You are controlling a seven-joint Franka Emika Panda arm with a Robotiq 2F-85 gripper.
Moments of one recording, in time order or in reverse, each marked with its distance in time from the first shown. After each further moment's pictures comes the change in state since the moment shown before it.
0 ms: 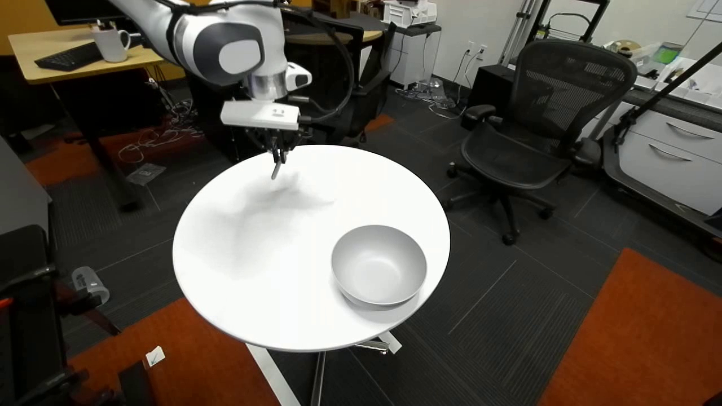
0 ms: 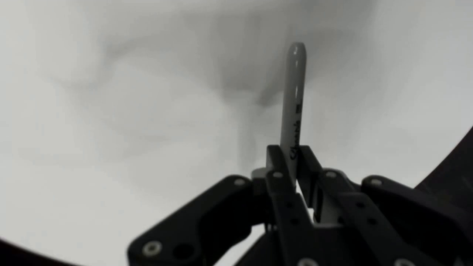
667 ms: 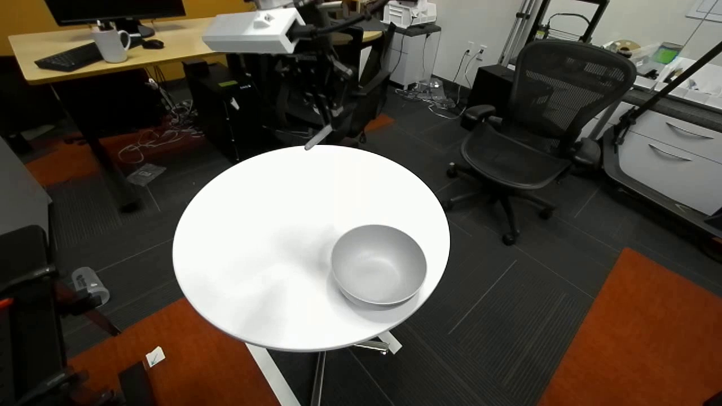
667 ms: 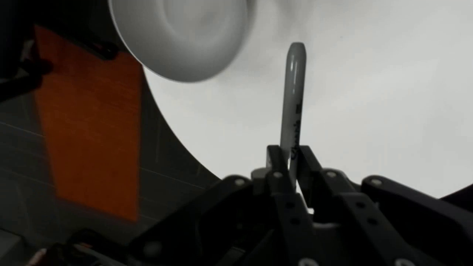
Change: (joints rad) arm -0.059 -0.402 -0.222 -0.180 -0.106 -0.023 0.364
